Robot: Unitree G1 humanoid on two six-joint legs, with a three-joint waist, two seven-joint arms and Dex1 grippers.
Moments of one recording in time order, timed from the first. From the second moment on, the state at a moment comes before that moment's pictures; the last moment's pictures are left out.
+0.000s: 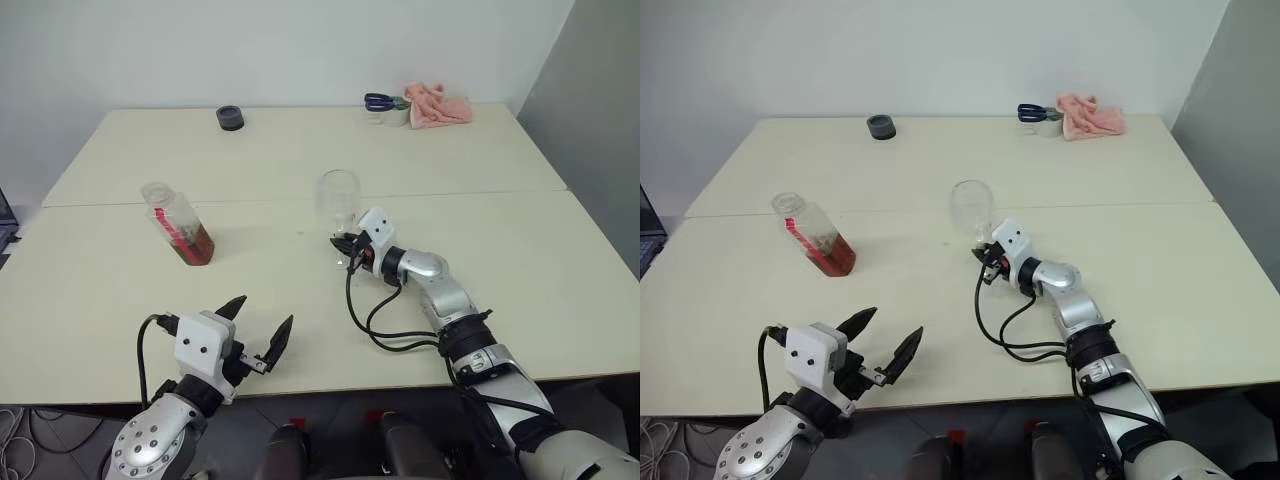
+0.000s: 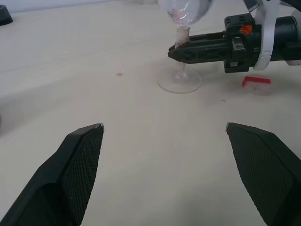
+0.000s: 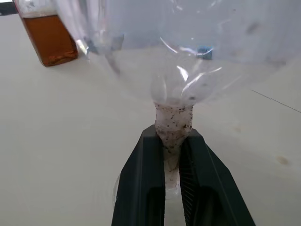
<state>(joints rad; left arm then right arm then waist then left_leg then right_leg) 0.47 0.34 0.08 -0.81 -0.29 0.40 -0.33 -0.74 -0.03 0.15 0.60 0.05 0.05 0.66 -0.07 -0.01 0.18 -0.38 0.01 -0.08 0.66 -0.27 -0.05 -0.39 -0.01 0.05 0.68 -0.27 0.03</state>
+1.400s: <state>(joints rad) 0.43 0.33 0.25 -0.77 -0.35 0.39 -0.31 -0.86 0.05 0.10 1.03 0.01 -0.20 0.66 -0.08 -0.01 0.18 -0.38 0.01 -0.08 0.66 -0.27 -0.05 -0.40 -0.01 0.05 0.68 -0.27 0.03</state>
